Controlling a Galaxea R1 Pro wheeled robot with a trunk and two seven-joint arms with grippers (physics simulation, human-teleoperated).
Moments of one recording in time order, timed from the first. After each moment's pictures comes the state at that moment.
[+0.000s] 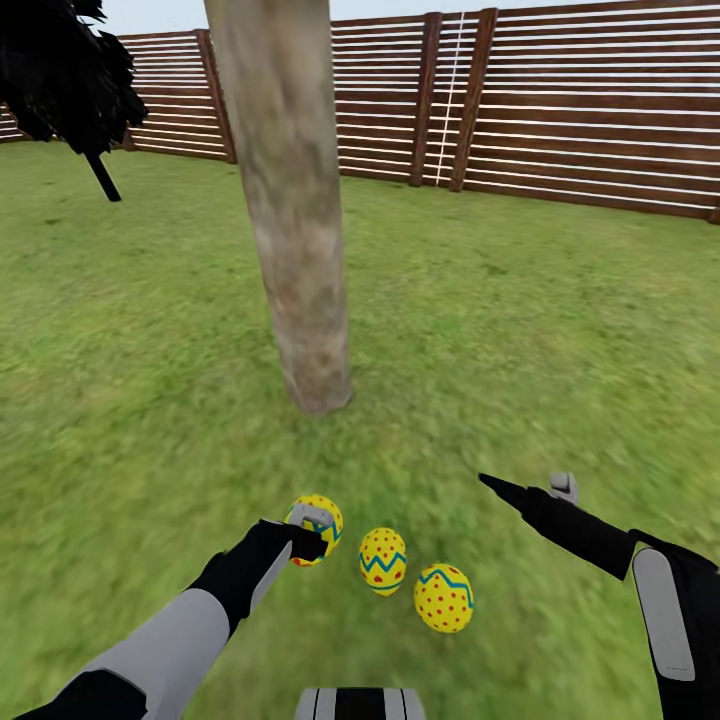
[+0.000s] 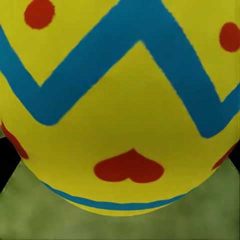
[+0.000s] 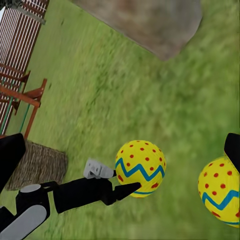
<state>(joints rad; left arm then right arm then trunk) -0.76 -0.10 -0.33 -0.51 0.09 0.50 0.01 -0.34 -0.07 -0.41 -1.58 -0.47 1.04 0.73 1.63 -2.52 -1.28</state>
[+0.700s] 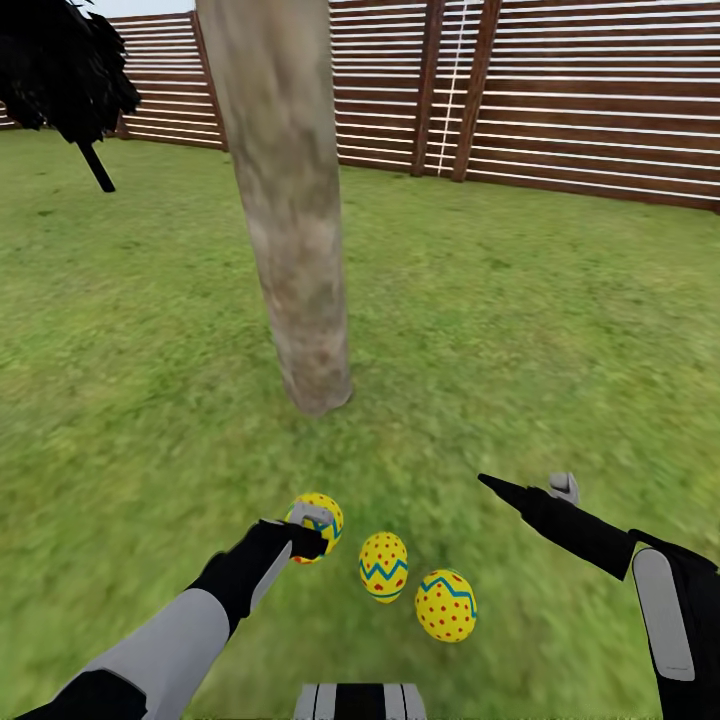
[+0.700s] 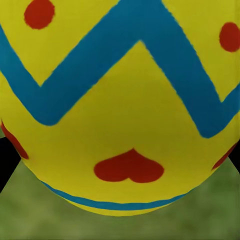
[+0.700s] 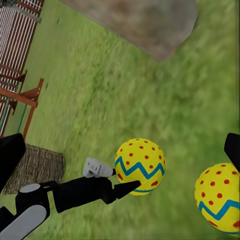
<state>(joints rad) -0.76 -0.10 -0.33 -0.51 0.09 0.48 0.01 -0.34 -0.07 -0.41 -1.58 -0.47 1.04 0.73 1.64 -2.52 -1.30</state>
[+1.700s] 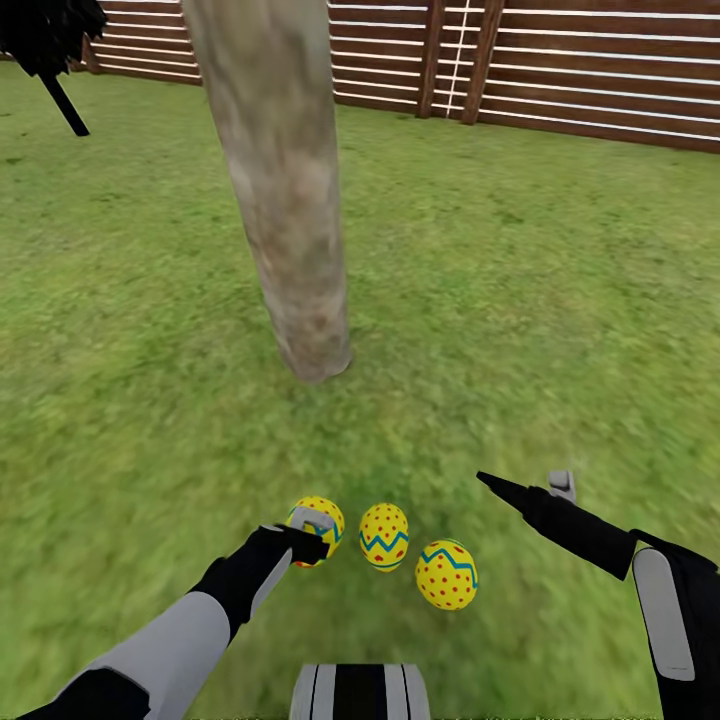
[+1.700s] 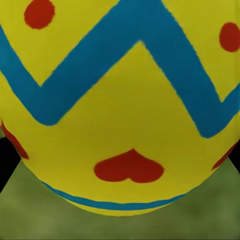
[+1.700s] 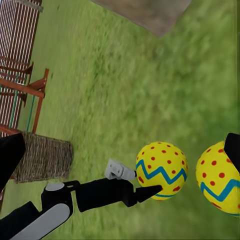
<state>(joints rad) -0.76 -0.10 -0.33 -0.47 0.09 0.43 0.00 -0.34 -0.08 -0.41 -1.58 -0.47 1.04 0.82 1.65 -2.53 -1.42</state>
